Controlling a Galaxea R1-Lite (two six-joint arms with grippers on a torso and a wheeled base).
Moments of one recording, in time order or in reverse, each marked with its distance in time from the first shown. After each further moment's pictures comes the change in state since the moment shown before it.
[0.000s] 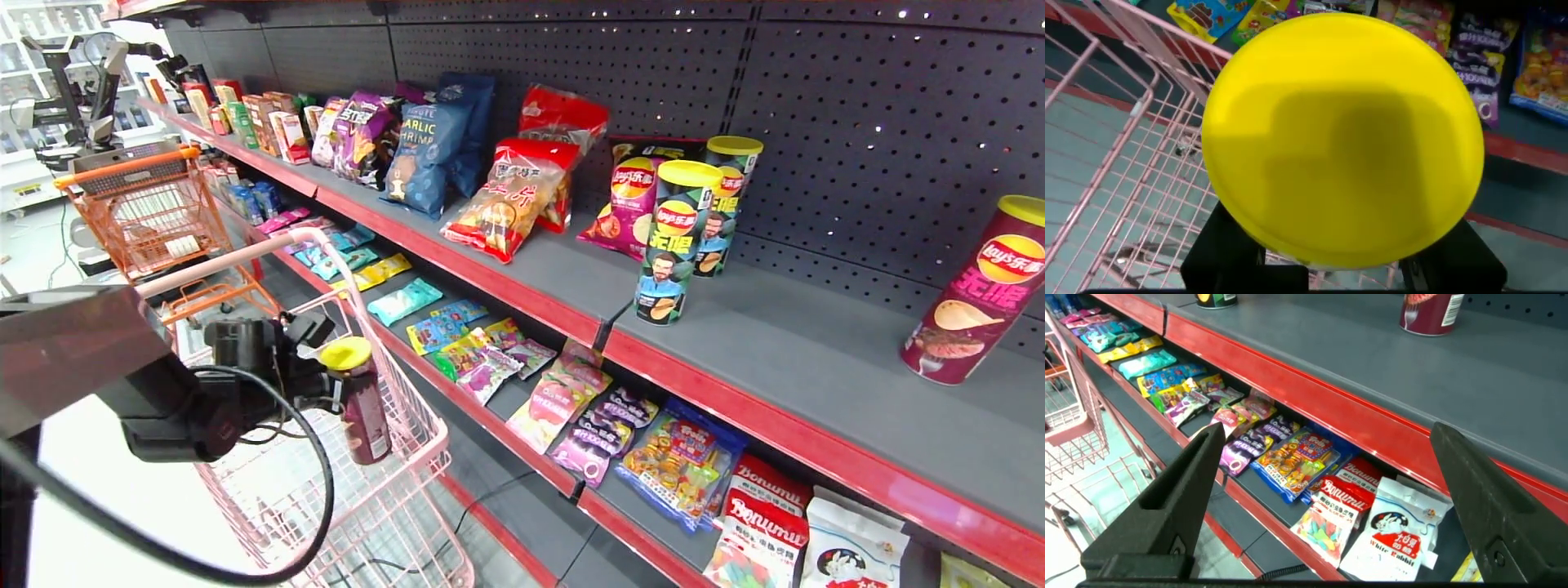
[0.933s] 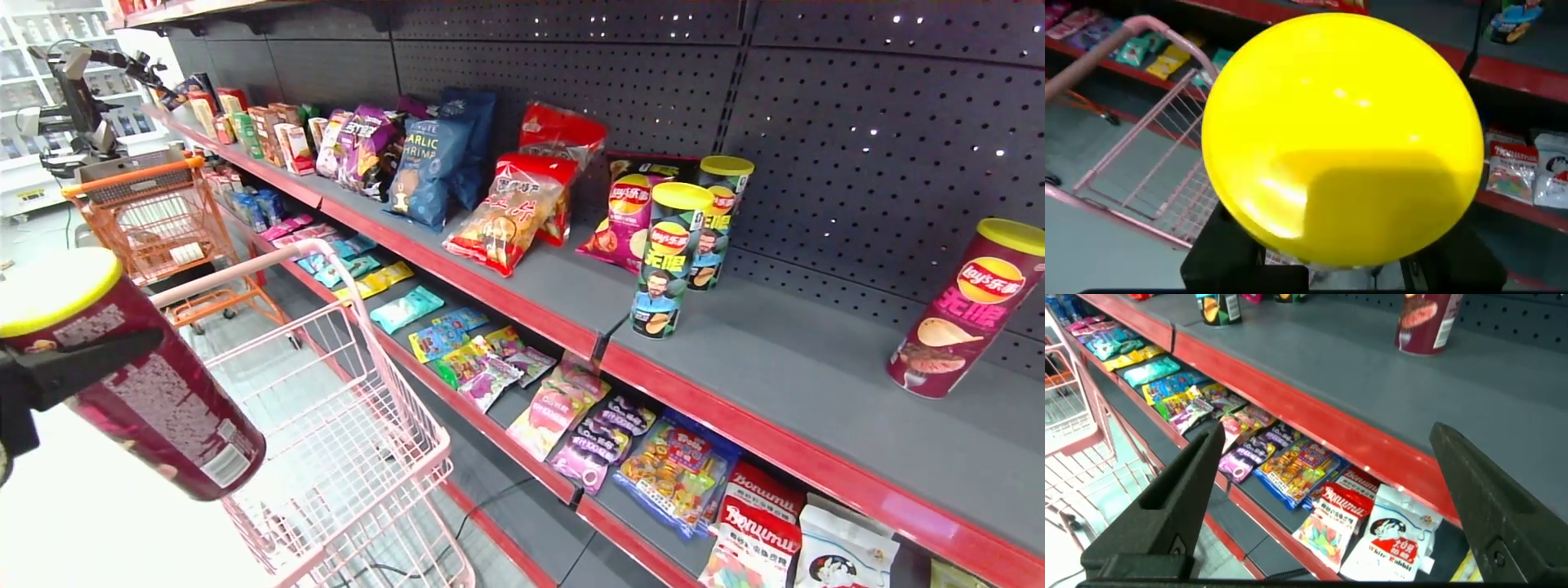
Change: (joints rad) left arm 0.069 -1.259 0.101 0.918 0.039 -0.062; right arm 0.000 0.000 0.000 0.000 0.000 0.004
